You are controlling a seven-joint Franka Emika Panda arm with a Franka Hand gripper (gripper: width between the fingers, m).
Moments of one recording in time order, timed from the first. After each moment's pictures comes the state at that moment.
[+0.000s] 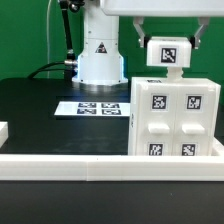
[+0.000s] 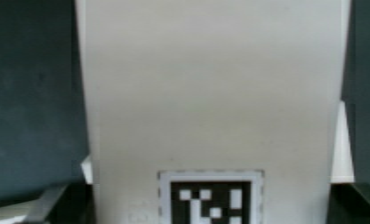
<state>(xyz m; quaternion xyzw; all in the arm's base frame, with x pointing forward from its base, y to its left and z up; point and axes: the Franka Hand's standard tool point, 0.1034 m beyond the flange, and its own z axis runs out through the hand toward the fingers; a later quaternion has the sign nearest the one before) 0.590 0.069 0.176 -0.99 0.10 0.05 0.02</state>
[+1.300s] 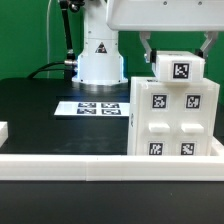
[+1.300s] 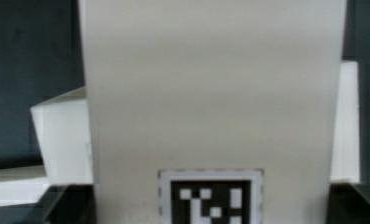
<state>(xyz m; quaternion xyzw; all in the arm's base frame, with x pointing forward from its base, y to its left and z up) 0.611 0.073 0.160 -1.00 0.06 0.05 0.02</state>
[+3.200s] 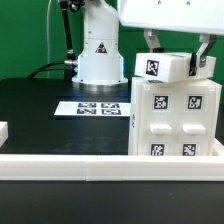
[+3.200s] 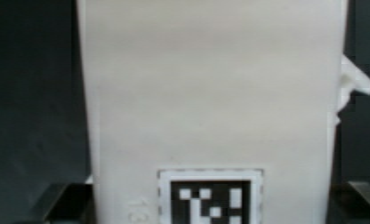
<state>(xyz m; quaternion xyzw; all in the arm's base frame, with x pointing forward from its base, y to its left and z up) 0.614 0.076 0.160 -0.88 0.48 0.03 0.01</state>
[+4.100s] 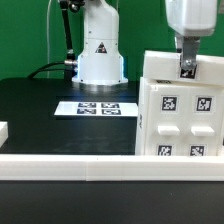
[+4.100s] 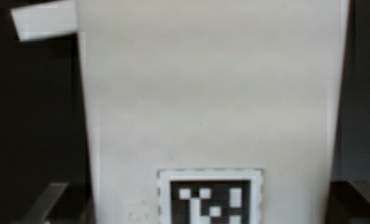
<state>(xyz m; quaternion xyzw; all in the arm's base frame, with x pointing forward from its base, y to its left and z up) 0.621 0.085 0.160 -0.61 0.79 0.03 0.02</state>
